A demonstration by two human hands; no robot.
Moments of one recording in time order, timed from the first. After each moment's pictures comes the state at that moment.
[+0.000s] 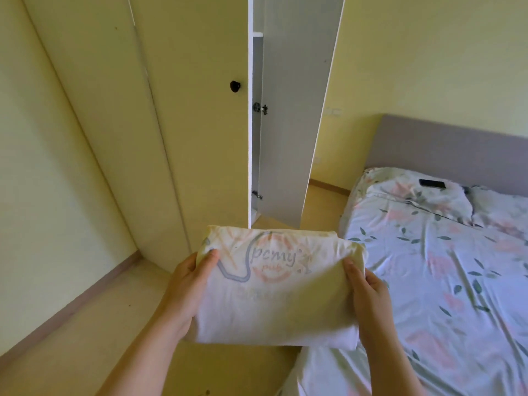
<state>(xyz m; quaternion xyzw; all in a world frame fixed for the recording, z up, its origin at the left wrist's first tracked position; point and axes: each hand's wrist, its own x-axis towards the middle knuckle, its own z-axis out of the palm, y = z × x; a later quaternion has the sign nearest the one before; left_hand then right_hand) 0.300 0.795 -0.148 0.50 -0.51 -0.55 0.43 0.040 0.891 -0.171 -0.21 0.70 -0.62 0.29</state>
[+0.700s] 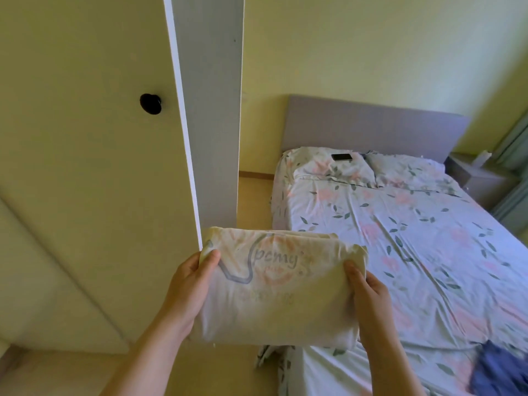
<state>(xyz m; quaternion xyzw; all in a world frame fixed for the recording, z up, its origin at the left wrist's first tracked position) 0.201 0.535 -0.171 0.37 -0.60 -0.65 0.28 0.020 0.744 -0.166 -0.05 0.75 -0.64 0.15</state>
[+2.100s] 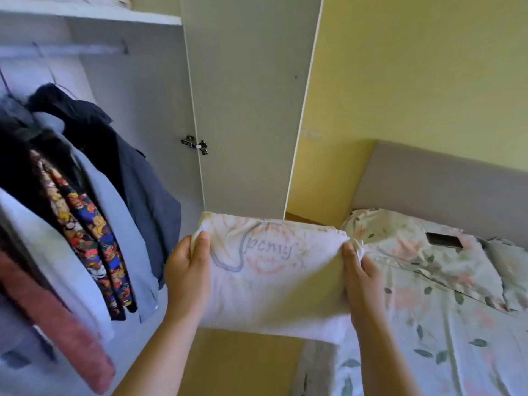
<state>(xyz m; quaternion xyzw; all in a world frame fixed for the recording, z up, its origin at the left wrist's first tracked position) -0.111 0.249 -0.140 0.55 -0.53 -0.38 0.52 -0.344 0.349 -0.162 -0.22 0.70 -0.65 0.22</state>
